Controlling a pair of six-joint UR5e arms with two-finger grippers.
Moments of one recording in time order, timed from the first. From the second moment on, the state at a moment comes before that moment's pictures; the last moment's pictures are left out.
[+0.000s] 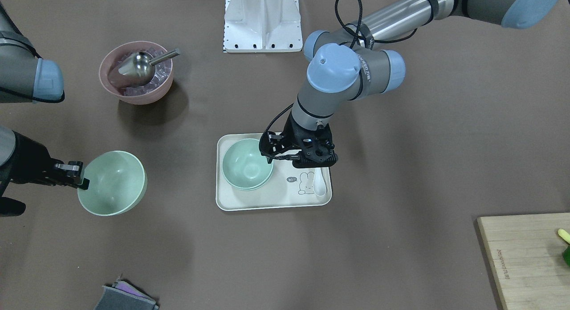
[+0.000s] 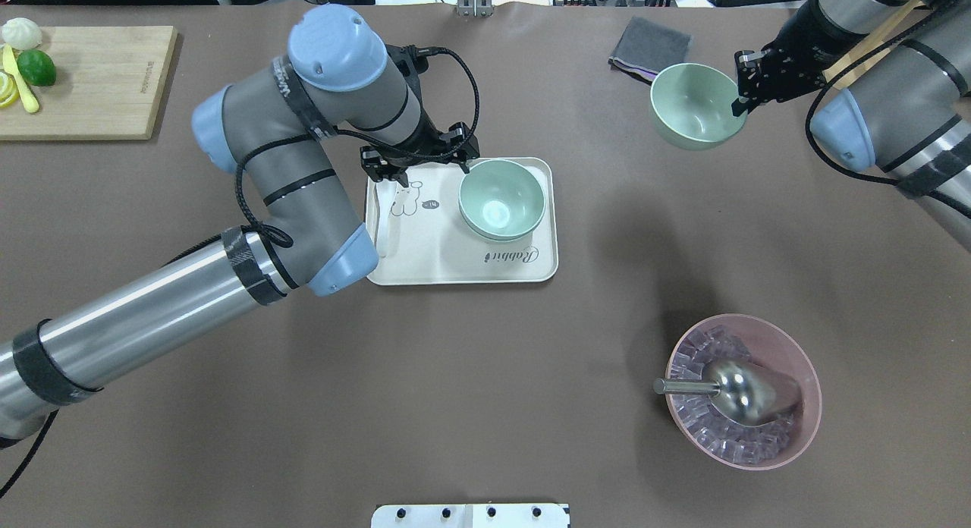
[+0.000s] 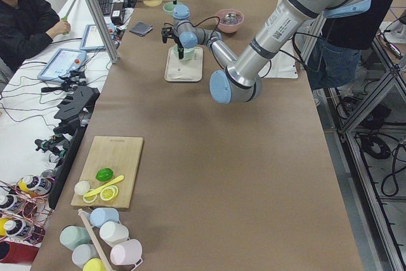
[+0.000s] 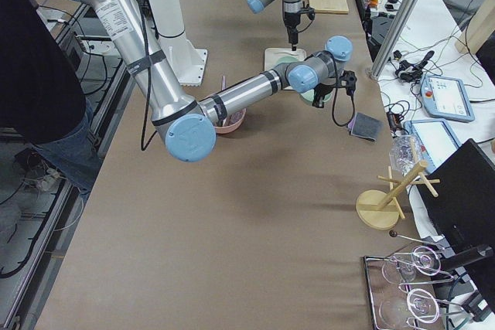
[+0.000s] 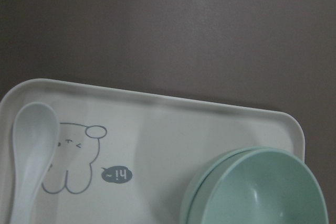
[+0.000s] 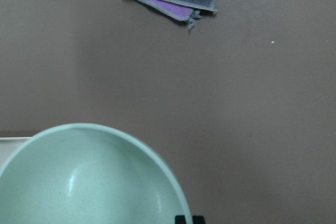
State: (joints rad) left arm -0.73 -2.40 -1.43 -1.81 -2.05 -1.26; right arm 1.12 -1.05 1.54 -1.50 2.42 0.74
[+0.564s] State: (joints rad) left arm -0.89 -2.22 -1.69 -1.58 -2.13 -1.00; right arm 0.99 -0.89 1.58 -1.68 2.29 0.79
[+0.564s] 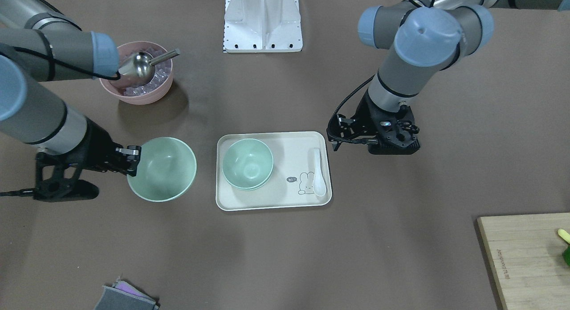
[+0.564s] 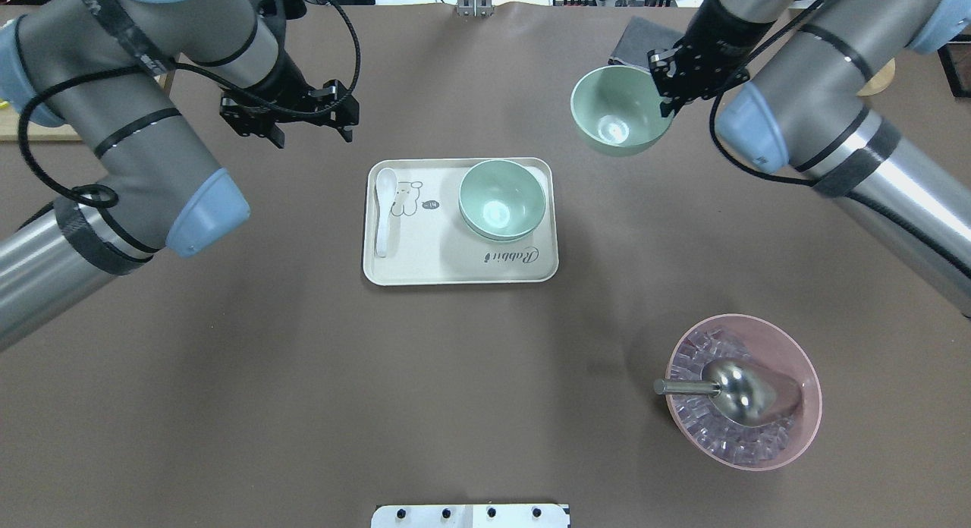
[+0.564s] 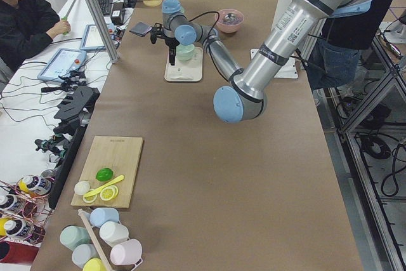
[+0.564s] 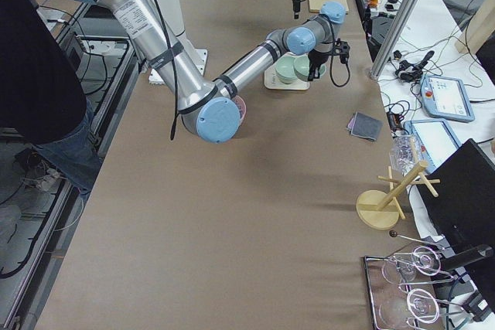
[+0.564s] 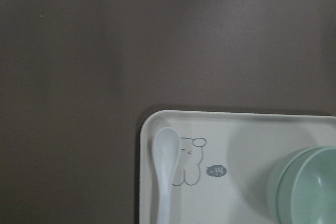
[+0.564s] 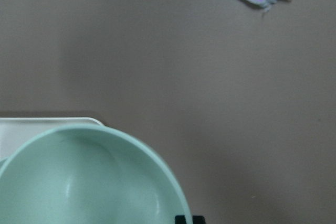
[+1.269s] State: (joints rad) left arm -0.94 -2.17 -1.71 -1.58 -2.17 -0.93; right arm 0.77 -0.81 1.56 -1.66 2.14 0.92
